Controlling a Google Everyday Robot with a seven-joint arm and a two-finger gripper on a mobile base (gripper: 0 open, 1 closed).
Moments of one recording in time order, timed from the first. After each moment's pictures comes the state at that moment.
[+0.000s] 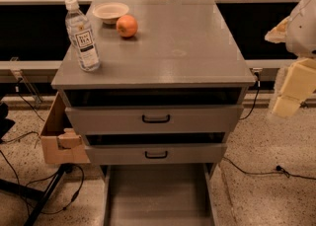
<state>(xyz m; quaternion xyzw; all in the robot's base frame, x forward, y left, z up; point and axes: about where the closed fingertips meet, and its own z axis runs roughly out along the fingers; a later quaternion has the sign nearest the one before) 0.438 -0.216 0.977 -0.60 0.78 -0.04 0.16</state>
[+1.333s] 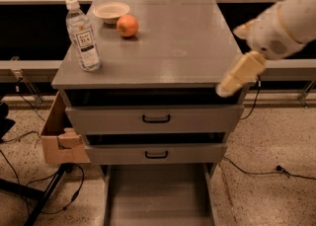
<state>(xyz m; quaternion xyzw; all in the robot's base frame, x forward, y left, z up) 0.534 -0.178 0.940 -0.55 0.77 0.06 0.31</state>
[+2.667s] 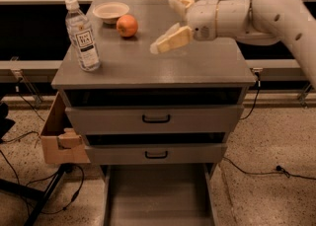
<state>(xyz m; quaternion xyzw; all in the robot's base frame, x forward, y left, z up) 0.670 -0.027 0.972 -0.52 0.58 0.28 0.57</state>
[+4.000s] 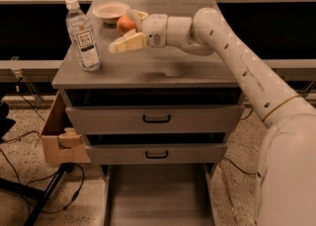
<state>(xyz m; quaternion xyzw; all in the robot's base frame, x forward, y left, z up) 0.728 0.089 0.931 -0.48 0.53 0.41 0.57</state>
